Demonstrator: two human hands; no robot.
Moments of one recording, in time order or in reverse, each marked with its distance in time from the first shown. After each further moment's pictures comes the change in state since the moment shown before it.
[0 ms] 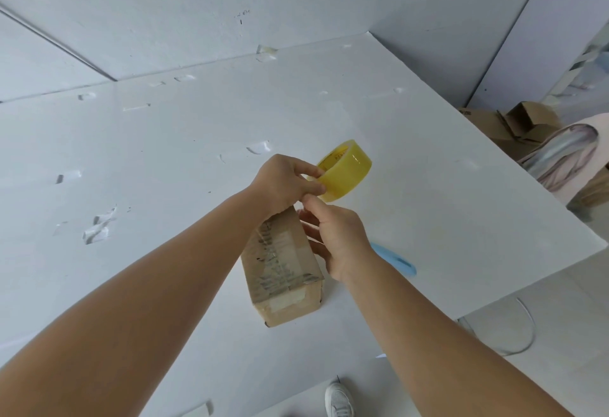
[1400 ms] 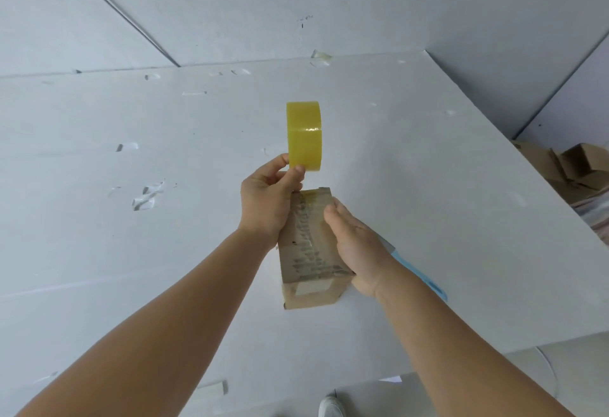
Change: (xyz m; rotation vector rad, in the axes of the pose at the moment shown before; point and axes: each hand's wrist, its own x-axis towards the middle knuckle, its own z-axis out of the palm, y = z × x) left_hand -0.048 -0.042 -0.019 -0.750 0.525 0.038; right_hand -0.018 -0.005 0.012 -0.325 -0.388 -0.151
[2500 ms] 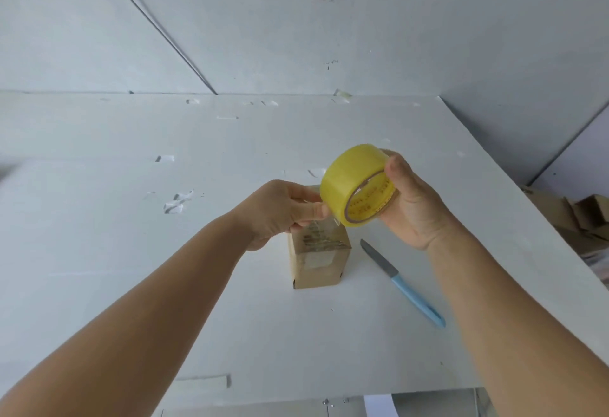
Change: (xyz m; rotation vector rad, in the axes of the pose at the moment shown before) left_hand -0.025 0.057 -0.029 0.406 -0.461 -0.160; right_hand 0.008 -0.078 -0.043 0.158 -0.176 -0.295
